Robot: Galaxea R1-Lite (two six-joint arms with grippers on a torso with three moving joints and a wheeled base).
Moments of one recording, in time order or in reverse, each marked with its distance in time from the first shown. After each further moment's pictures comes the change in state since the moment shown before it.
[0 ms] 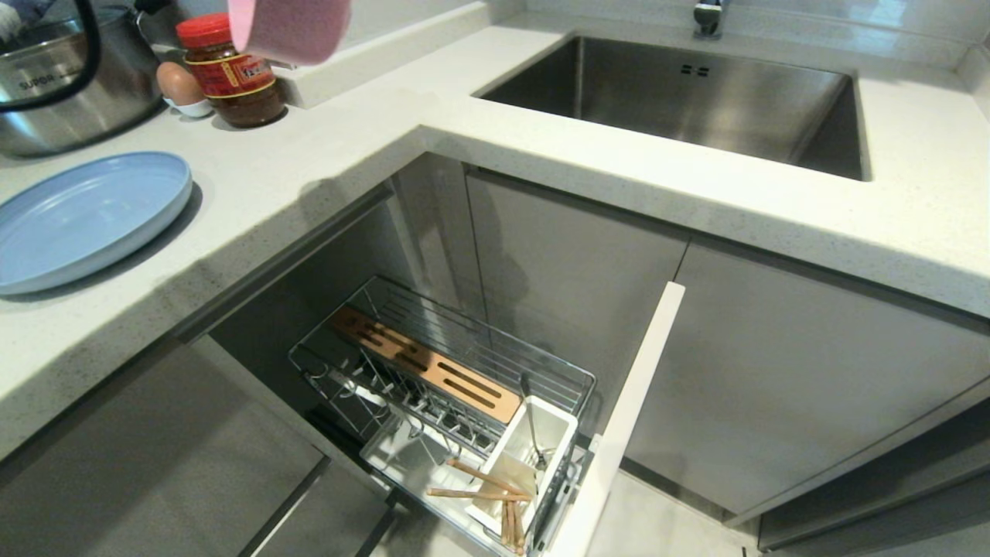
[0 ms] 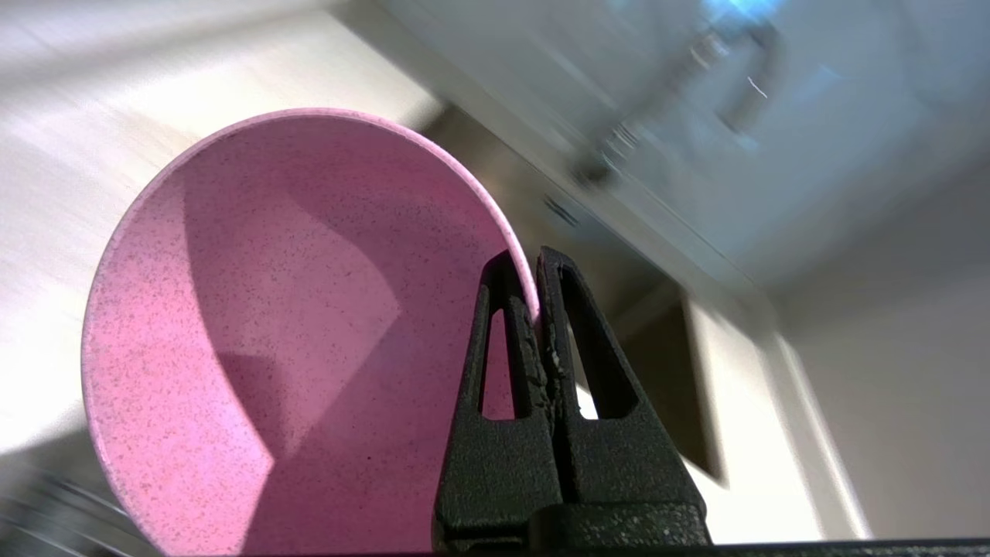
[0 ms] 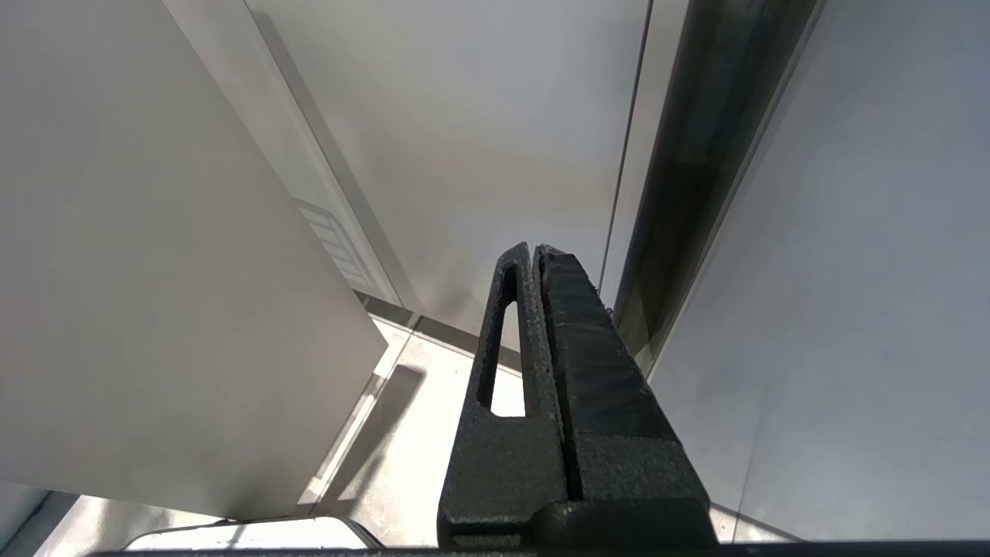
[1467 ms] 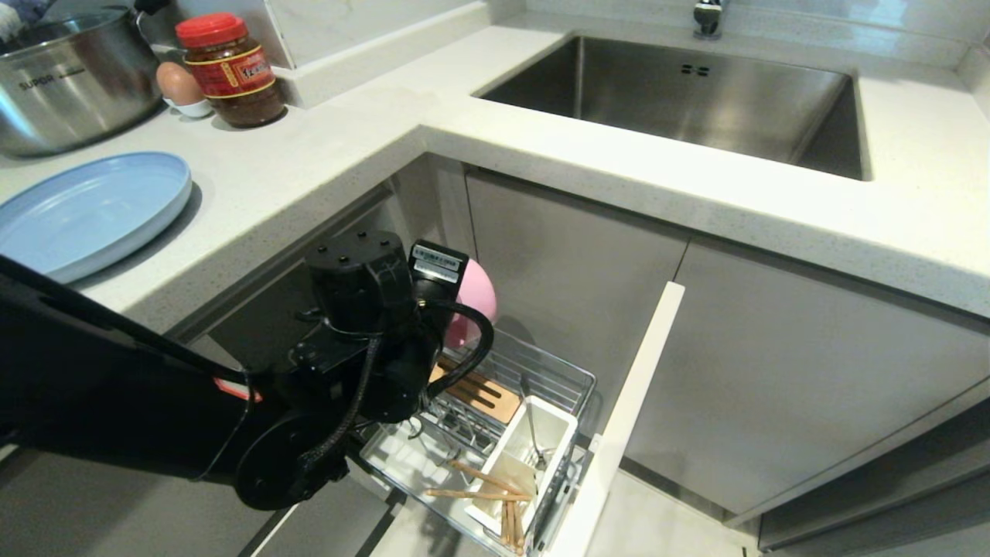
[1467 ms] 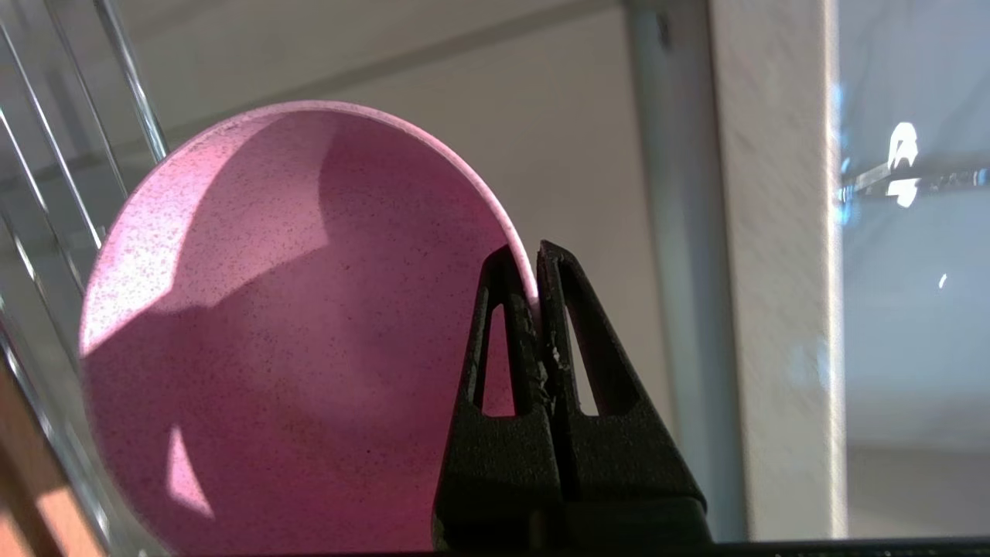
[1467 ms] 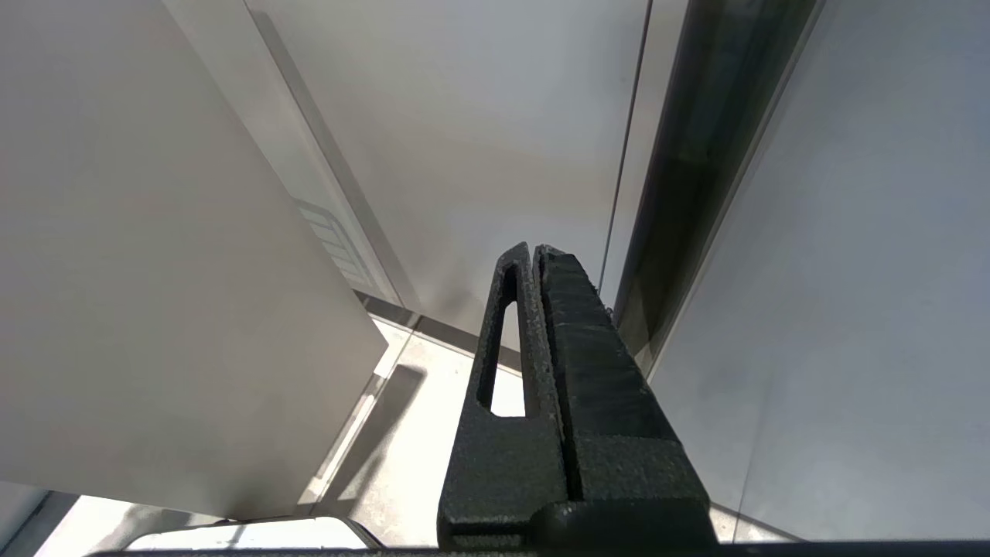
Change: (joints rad) left arm 0.112 0.379 0.820 -0.950 0.156 -0.803; right arm 0.000 0.000 0.000 0.000 0.000 0.000
